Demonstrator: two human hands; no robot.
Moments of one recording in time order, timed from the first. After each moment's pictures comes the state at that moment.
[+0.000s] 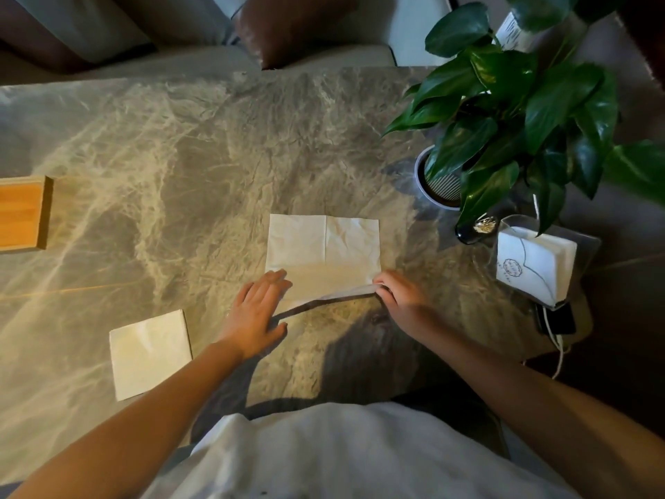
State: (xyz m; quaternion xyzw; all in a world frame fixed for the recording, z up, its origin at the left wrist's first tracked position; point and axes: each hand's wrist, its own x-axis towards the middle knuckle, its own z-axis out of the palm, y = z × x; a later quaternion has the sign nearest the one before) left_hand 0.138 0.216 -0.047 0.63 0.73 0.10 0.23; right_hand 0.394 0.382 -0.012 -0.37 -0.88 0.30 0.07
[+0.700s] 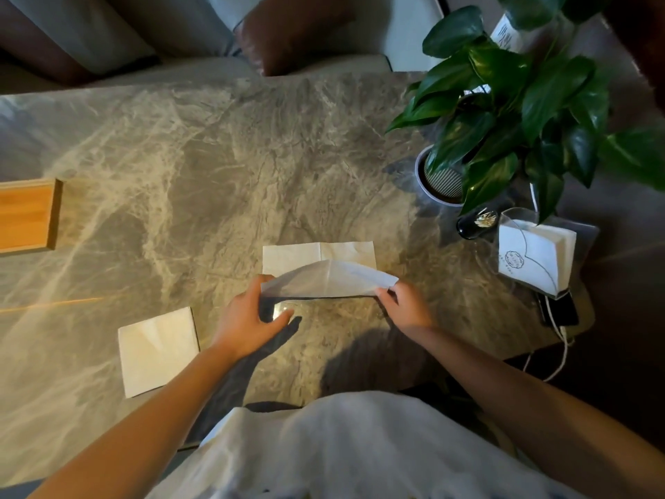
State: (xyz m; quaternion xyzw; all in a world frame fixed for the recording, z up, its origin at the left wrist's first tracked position) left_hand 0.136 0.198 -0.025 0.47 0.78 0.28 0.31; right_hand 0.383 0.364 -0.030 -0.52 -0.76 0.38 0.04
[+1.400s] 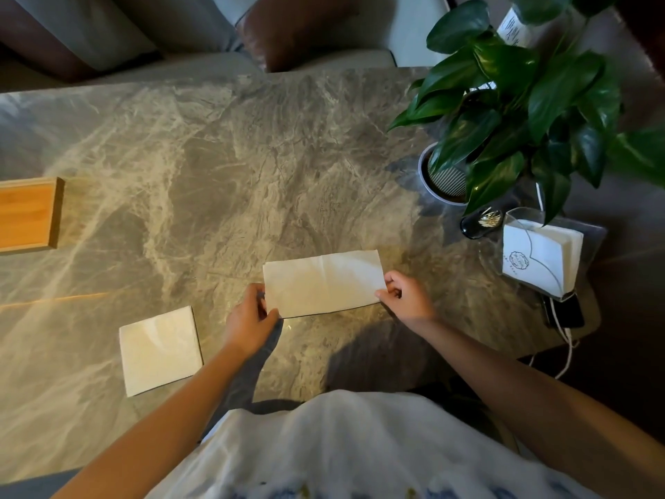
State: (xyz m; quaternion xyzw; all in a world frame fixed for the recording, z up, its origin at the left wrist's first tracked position) left_hand 0.148 0.203 -0.035 0.34 0.83 0.26 0.35; right_hand 0.385 0.376 -0.036 -0.50 -0.76 0.41 0.04
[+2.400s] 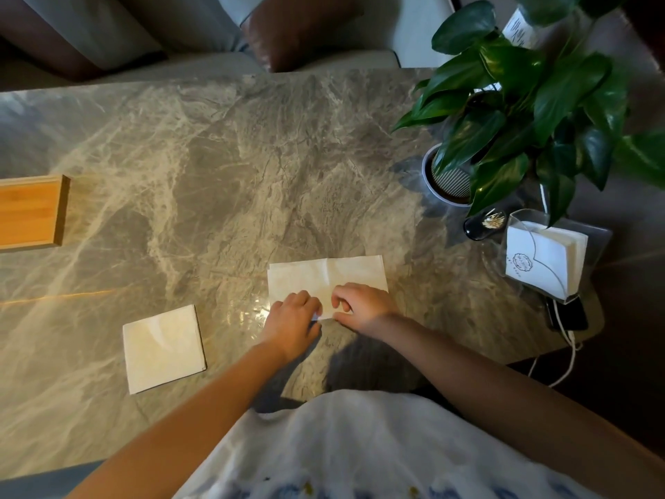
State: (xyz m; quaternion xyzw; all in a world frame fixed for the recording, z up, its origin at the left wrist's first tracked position) left_hand 0.188 0.229 -0.038 0.61 0.75 0.06 0.25; right_hand 0.328 0.348 -0.028 -0.32 -0.89 0.30 -0.13
